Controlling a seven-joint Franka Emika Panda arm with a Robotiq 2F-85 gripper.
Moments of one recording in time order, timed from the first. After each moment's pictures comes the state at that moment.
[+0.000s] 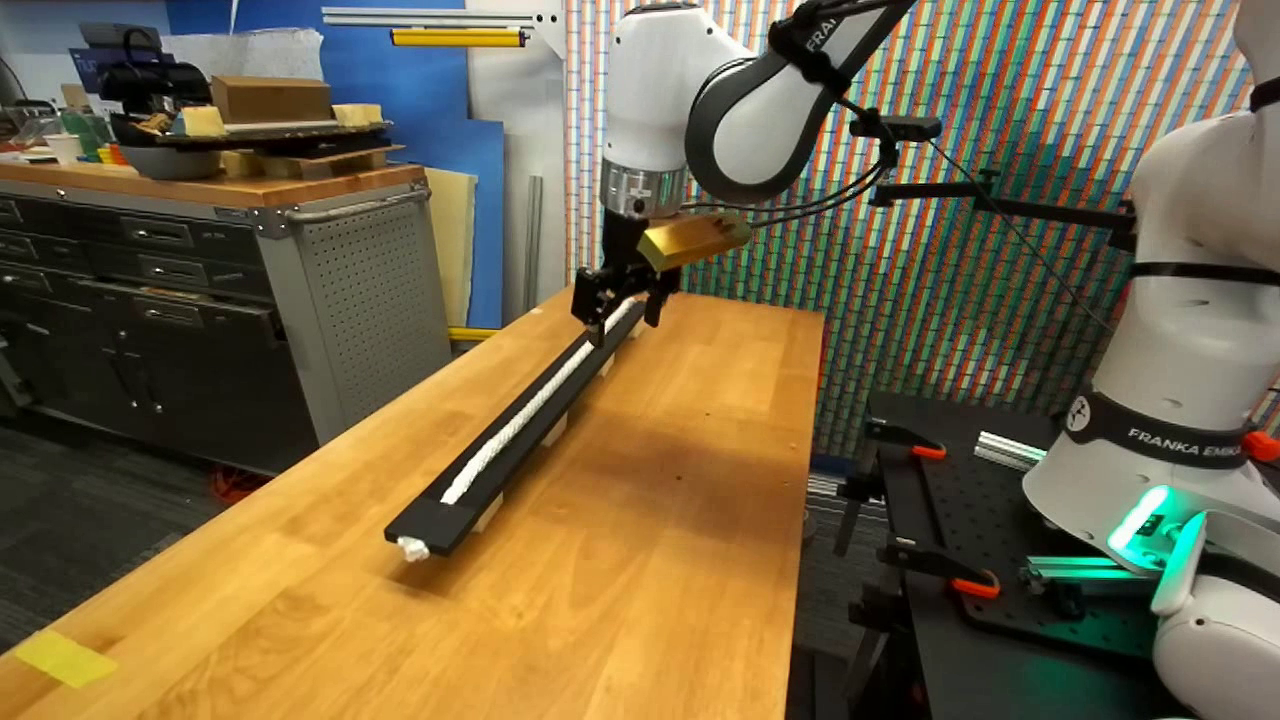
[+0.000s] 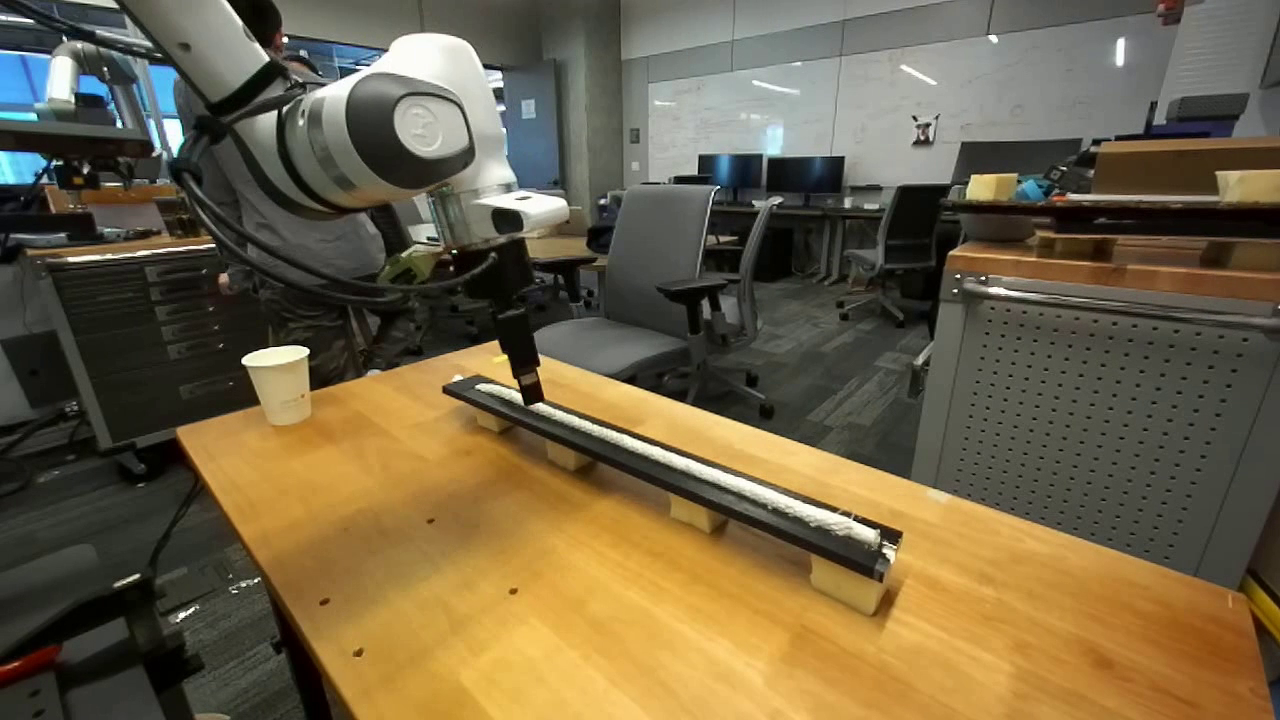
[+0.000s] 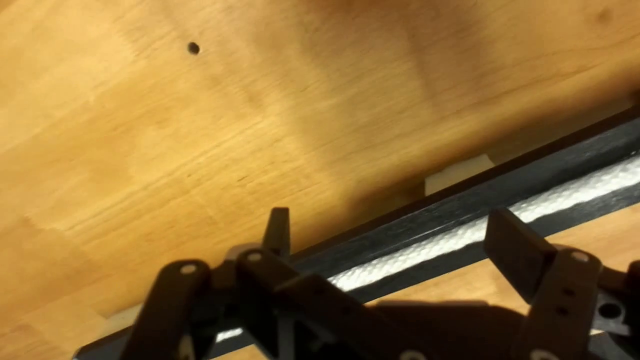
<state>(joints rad) 0.11 0.18 -0.08 -2.32 -0.26 2.62 0.74</state>
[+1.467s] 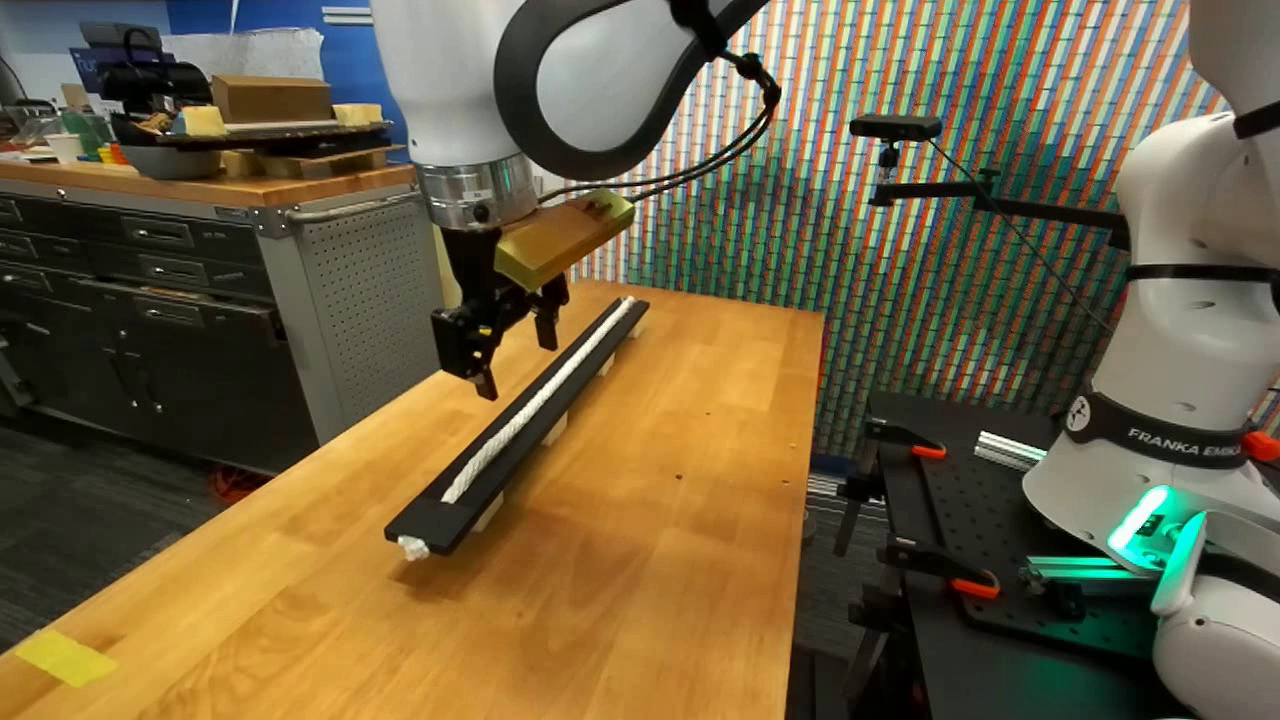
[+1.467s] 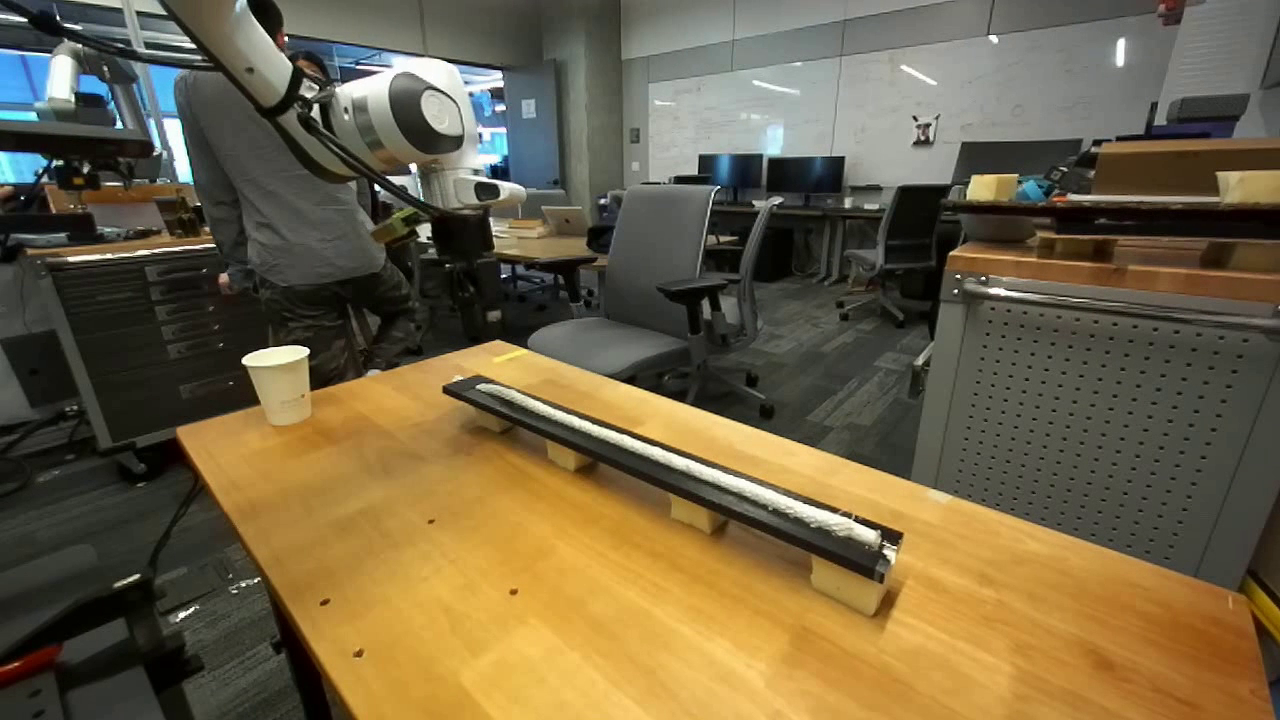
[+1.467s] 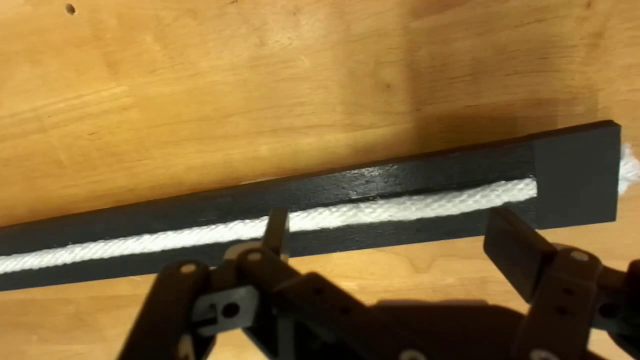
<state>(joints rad) 0.27 0.45 0.05 -1.81 -0.27 2.18 0.69</state>
